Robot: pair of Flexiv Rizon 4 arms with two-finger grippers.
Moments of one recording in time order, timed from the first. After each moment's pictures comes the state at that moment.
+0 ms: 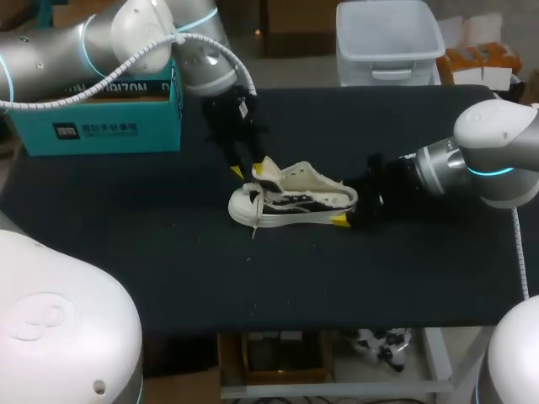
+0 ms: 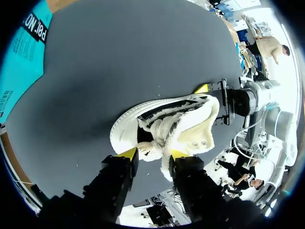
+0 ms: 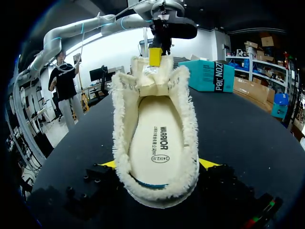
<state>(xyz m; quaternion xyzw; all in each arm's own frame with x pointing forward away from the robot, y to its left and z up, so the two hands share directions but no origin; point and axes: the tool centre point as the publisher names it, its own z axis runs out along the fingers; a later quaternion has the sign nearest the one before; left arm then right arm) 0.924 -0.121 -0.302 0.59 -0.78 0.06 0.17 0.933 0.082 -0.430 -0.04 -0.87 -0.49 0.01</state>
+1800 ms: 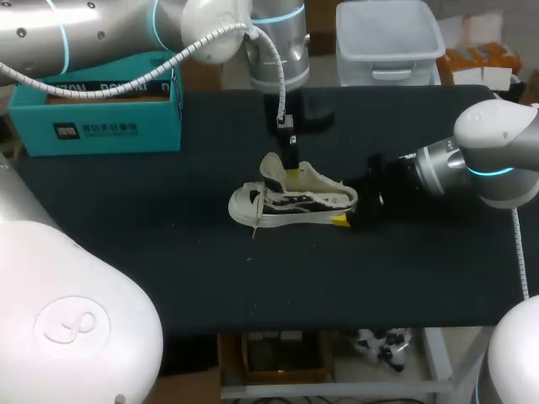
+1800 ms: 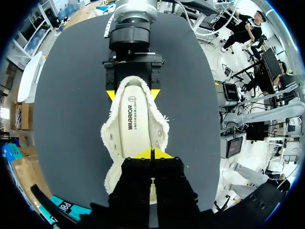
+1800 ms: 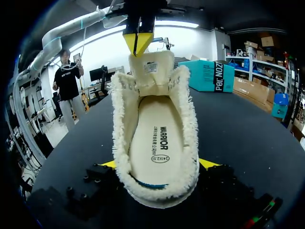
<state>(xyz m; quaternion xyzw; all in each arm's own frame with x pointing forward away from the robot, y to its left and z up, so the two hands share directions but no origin) 0.909 -0.197 -0.292 -0.02 -1.00 0.07 0.06 0.933 0.082 -0.430 -0.04 -0.87 -0.49 0.01</state>
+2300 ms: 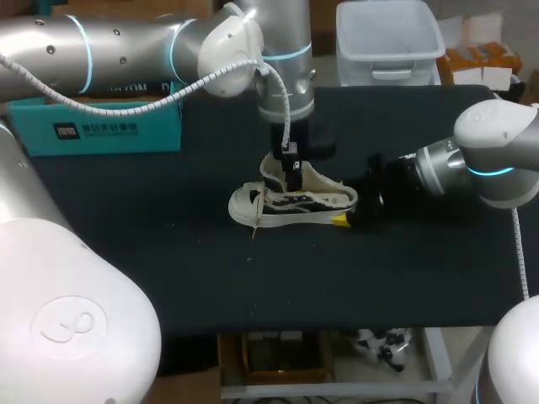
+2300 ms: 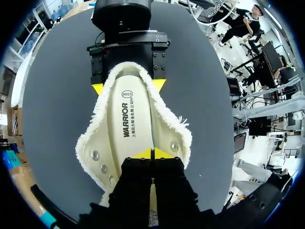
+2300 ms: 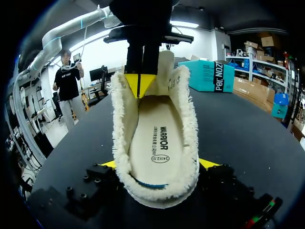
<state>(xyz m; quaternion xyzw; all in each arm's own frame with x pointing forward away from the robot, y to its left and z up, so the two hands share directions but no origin) 0.911 -0.204 -0.353 -0.04 -0.99 0.06 0.07 0.933 0.082 -0.430 -0.04 -0.87 -0.49 0.01</state>
